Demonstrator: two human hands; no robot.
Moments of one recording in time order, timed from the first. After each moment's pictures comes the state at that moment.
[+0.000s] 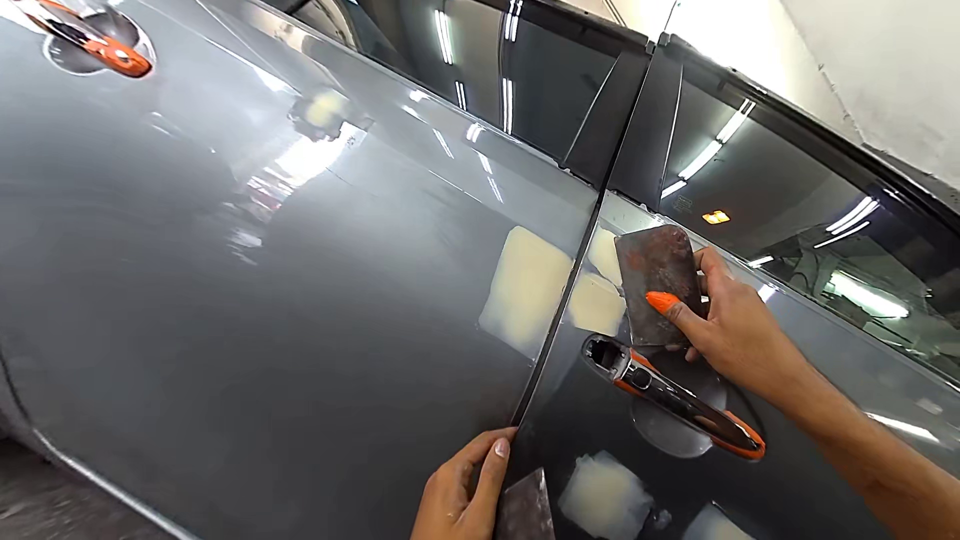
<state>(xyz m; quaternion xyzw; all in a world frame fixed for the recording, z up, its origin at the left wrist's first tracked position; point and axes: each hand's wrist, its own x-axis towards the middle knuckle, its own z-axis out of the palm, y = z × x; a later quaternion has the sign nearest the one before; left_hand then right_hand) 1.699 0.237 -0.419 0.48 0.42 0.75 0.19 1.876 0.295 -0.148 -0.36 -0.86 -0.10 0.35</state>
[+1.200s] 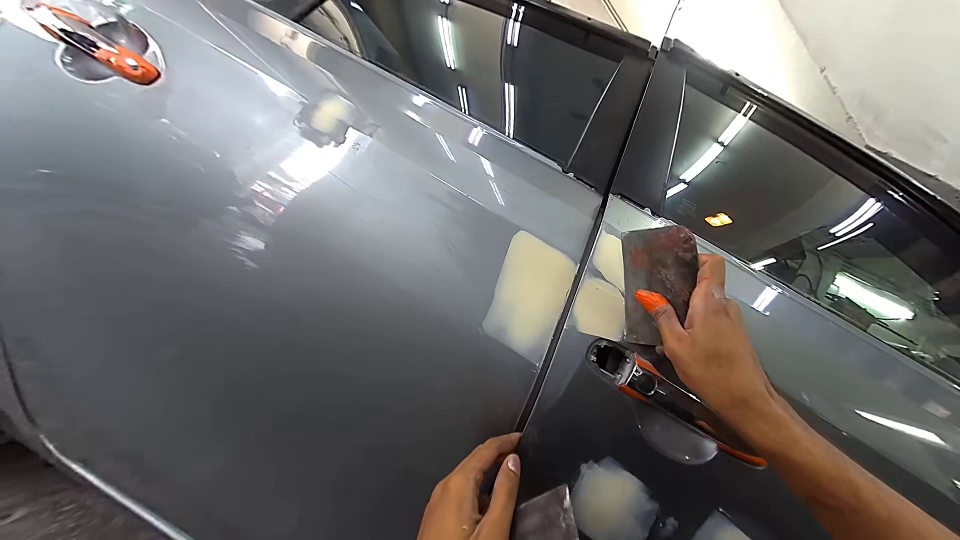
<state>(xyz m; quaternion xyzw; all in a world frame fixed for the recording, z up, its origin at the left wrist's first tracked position) 1.700 0.226 -0.411 0.51 0.48 0.70 0.17 1.852 0.302 -0.177 -0.35 -0.81 -0.21 0.42</state>
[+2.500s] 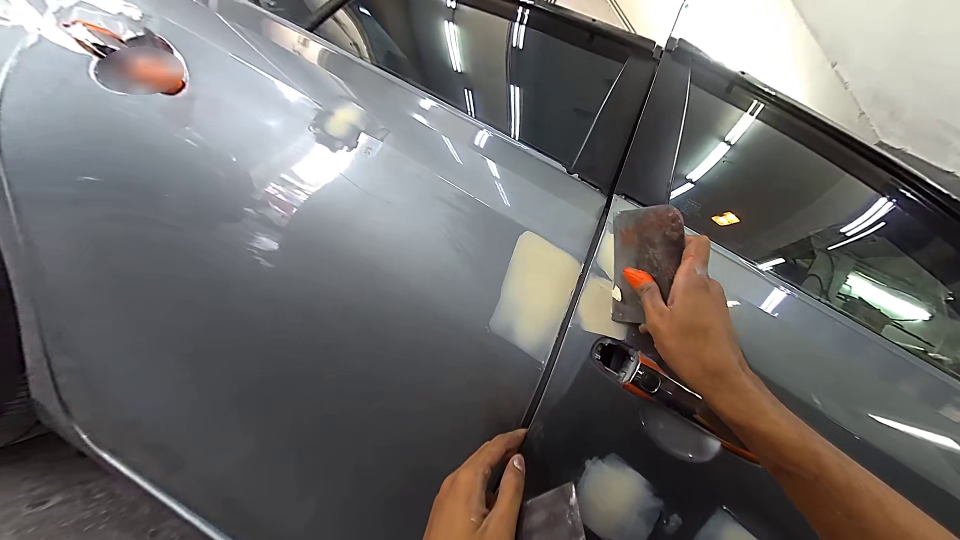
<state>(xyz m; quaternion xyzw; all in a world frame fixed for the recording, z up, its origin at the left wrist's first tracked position) 1.700 0.223 -0.410 0.51 0.49 0.69 0.18 1.827 0.298 -0.174 -0.37 -0.80 -0.18 0.44</state>
